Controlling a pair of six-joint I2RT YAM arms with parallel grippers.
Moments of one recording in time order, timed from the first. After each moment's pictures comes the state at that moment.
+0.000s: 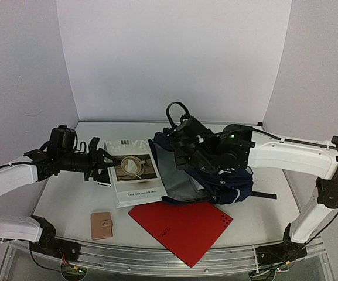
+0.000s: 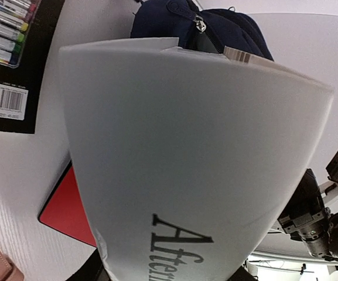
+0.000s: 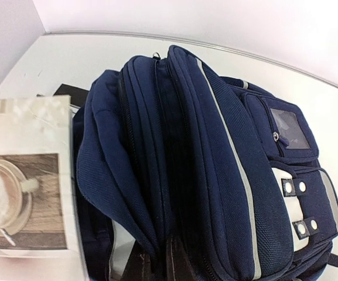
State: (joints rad) left arm -0.46 1.05 0.68 -0.21 0.65 -1.02; right arm 1.17 1.69 1.54 -0.73 0.68 0.67
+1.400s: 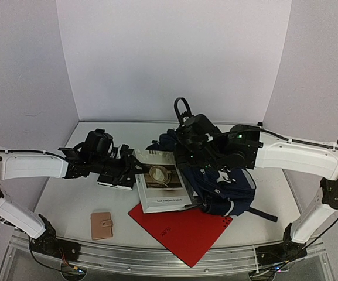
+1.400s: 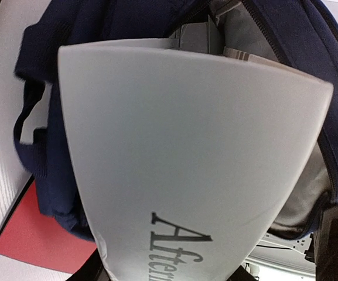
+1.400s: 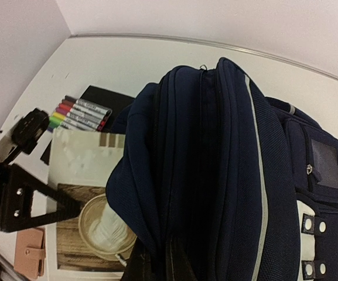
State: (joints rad) left arm -0.74 1.39 0.79 -0.01 0.46 -1.17; right arm 1.17 1.63 1.50 -0.64 0.59 0.64
